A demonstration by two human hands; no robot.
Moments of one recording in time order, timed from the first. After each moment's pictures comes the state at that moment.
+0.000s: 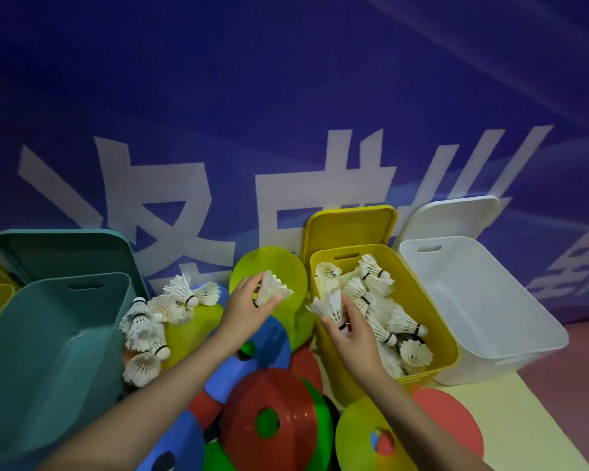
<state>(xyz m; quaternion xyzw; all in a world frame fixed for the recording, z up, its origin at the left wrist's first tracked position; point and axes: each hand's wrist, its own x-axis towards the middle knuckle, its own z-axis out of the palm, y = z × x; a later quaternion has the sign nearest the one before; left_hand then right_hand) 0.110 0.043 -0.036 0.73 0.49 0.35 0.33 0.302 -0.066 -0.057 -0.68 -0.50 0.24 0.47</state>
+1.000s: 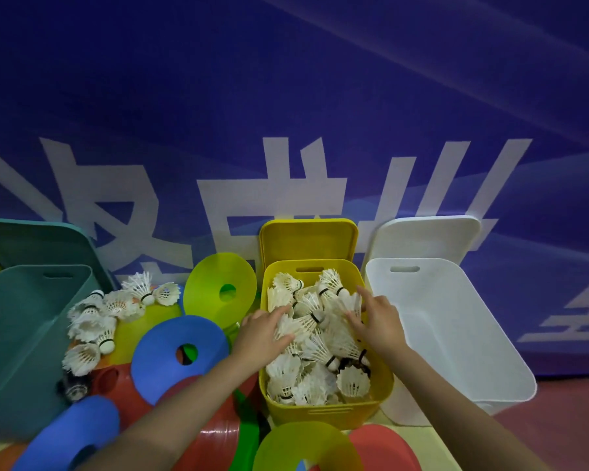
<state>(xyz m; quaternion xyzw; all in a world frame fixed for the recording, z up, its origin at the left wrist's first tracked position) 0.267 0.008 -0.083 0.80 0.56 0.12 0.17 0.523 -0.019 -0.074 -0.72 -0.65 0.07 0.23</state>
